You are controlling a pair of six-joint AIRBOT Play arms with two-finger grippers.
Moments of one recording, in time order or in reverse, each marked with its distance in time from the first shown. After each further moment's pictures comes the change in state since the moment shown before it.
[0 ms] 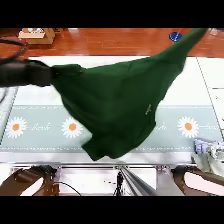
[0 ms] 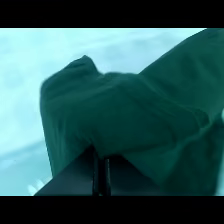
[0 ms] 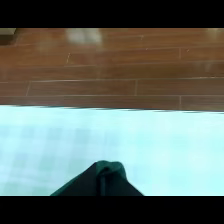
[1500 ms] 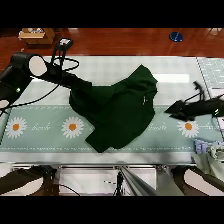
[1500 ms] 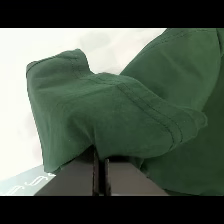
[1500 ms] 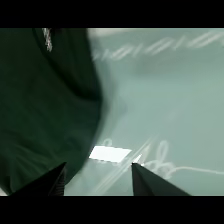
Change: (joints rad) left arm 0.000 -0.371 -0.047 0.113 0.133 0.095; right arm -0.219 0.204 -1.056 0.263 0.221 -0.154
